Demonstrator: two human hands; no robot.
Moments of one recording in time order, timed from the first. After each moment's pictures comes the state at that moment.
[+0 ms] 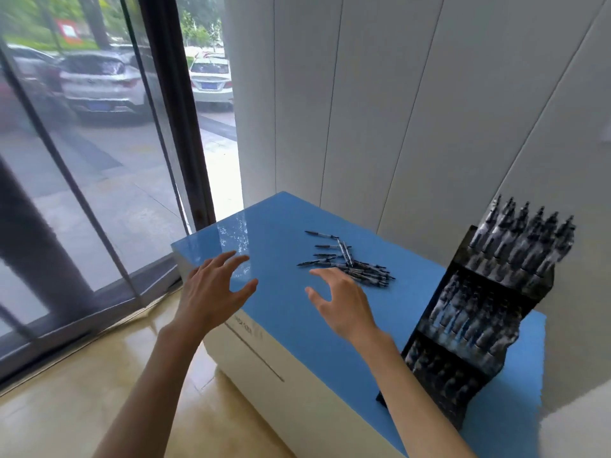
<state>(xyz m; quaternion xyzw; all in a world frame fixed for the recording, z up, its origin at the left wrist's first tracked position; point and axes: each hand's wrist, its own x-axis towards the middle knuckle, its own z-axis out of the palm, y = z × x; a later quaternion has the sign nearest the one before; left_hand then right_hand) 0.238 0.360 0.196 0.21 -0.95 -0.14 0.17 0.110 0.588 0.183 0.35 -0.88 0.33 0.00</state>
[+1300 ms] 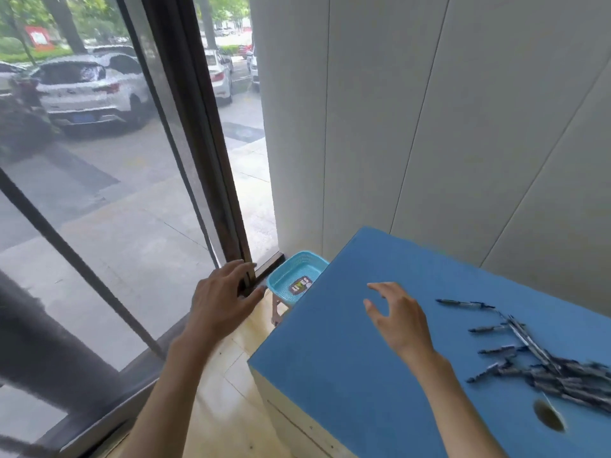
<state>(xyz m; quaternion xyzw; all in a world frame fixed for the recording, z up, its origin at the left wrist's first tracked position) 0.027 -0.127 0.164 0.20 -0.96 -0.16 0.15 -0.108 0.166 0.104 0.21 -0.92 0.34 0.02</state>
